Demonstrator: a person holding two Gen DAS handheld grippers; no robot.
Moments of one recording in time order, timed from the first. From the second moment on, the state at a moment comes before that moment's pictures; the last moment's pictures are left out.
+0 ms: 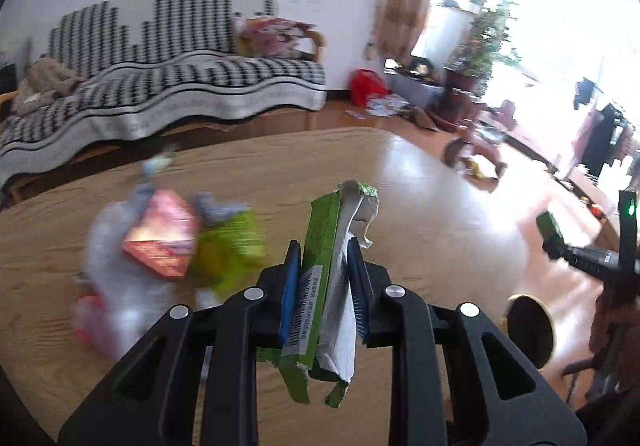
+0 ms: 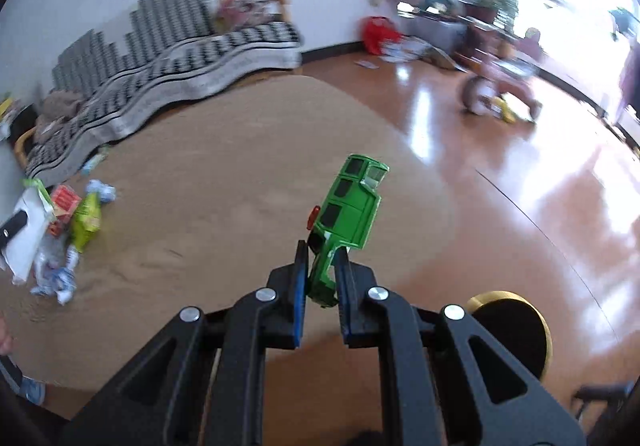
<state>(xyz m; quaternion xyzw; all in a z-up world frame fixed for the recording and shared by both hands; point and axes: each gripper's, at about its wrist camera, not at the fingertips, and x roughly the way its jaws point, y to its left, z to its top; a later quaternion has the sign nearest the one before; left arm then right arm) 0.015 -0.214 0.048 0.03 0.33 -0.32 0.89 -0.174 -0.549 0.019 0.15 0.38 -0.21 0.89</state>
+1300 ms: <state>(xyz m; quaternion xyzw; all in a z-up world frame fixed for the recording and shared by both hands) -0.187 -0.625 -0.144 0.06 0.52 -0.52 0.68 -0.371 -0.741 -0.084 0.34 0.42 -0.39 0.74</state>
